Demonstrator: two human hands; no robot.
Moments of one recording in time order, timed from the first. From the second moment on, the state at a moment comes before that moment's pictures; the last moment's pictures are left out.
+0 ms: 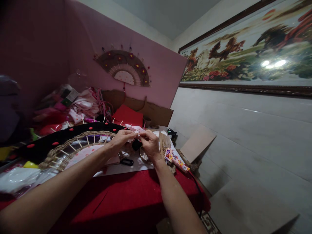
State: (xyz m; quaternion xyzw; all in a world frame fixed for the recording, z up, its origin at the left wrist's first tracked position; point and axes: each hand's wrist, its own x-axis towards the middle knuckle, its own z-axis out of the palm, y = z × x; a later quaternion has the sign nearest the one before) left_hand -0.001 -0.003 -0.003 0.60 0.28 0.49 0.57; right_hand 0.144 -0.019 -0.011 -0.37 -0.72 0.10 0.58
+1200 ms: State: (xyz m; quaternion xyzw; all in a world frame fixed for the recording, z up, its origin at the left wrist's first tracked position) left_hand 0.003 -0.006 -0.002 0.61 0.30 0.50 0.55; right_hand 0.146 -0.020 -0.013 -0.39 -0.74 0.09 0.54
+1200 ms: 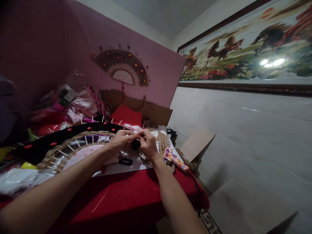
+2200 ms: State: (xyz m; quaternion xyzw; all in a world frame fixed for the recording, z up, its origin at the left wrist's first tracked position) left_hand -0.002 -0.004 0.004 0.50 0.30 0.56 0.59; right_hand 0.148 -0.014 -0.011 -0.33 -0.61 0.30 0.66
